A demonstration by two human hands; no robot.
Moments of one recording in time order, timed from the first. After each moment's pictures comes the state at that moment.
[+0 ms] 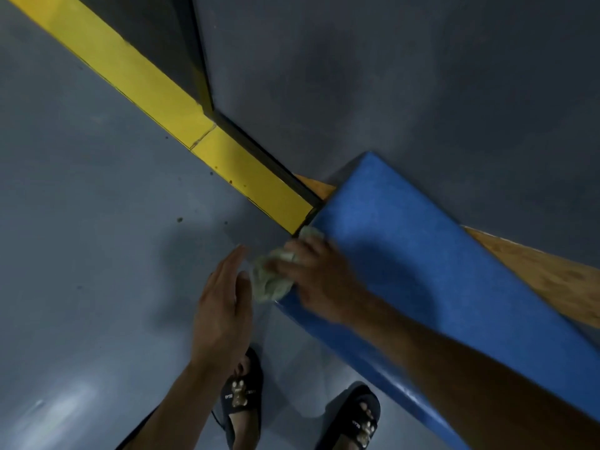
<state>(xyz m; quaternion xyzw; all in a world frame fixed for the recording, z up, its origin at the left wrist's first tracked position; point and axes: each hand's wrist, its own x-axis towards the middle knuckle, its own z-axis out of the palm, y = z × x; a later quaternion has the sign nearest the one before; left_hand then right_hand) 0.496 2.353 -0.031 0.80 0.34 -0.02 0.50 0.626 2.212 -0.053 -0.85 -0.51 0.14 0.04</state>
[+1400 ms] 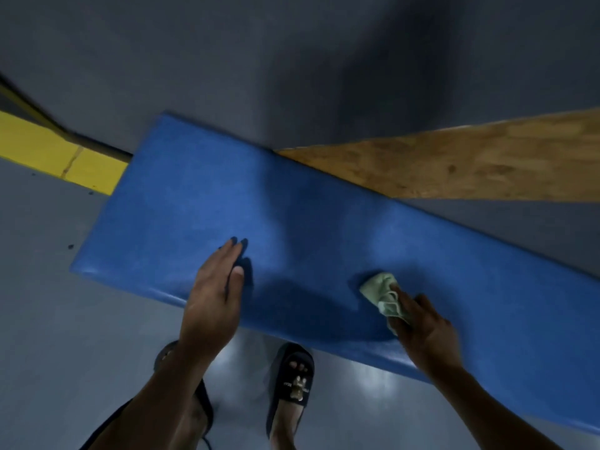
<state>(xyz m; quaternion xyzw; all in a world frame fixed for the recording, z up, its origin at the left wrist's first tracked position) 0.501 2.072 -0.013 0.89 0.08 -0.05 0.44 0.480 1.712 -0.008 -0.98 0.05 0.15 0.10</state>
